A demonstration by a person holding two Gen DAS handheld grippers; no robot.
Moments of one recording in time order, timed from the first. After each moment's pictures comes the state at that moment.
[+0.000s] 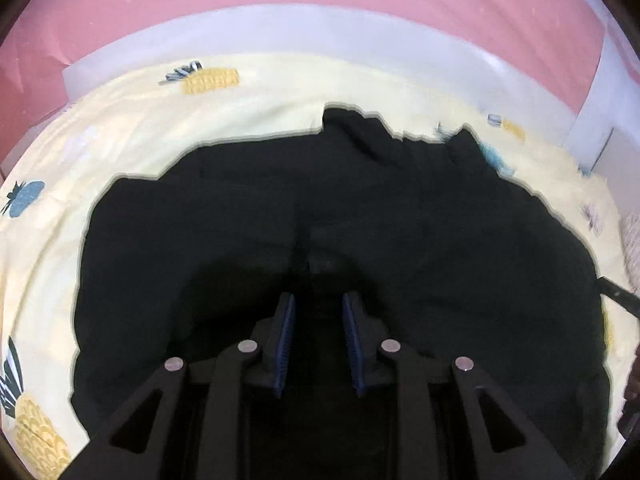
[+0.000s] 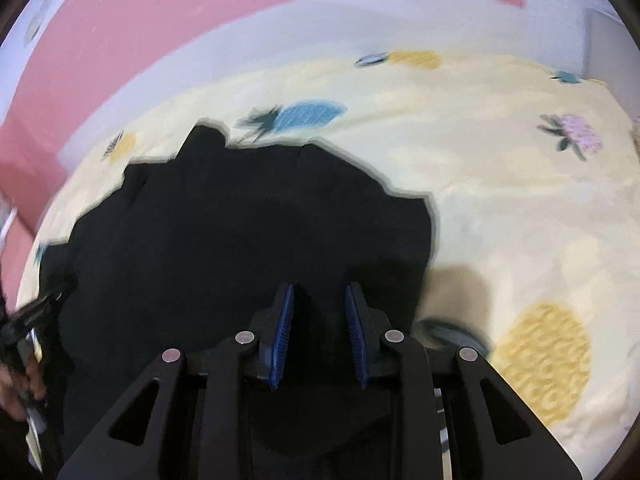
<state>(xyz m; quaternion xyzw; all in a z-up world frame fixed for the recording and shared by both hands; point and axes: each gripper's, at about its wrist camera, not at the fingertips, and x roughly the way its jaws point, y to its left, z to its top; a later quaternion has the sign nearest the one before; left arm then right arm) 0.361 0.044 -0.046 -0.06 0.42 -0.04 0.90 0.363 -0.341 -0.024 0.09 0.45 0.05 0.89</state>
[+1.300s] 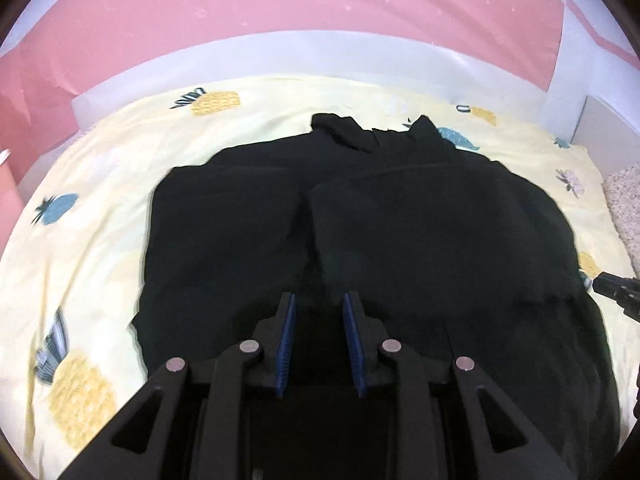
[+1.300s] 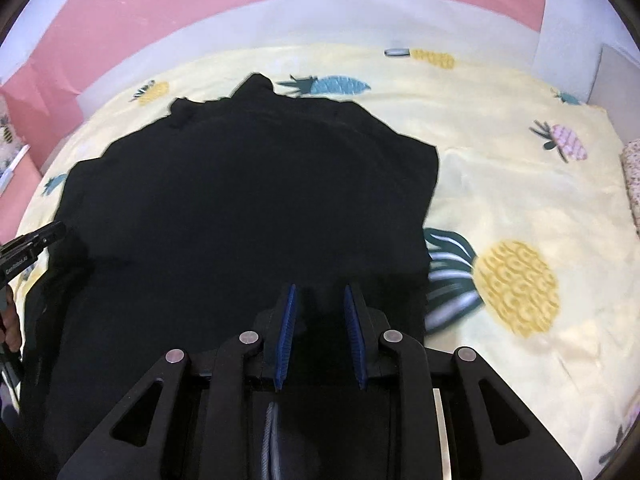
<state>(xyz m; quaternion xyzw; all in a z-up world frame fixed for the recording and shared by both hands) 0.254 0.051 -0.018 -0.01 0.41 -0.05 0.91 0.249 -0.304 0.008 0.01 0.47 0.08 0.88</state>
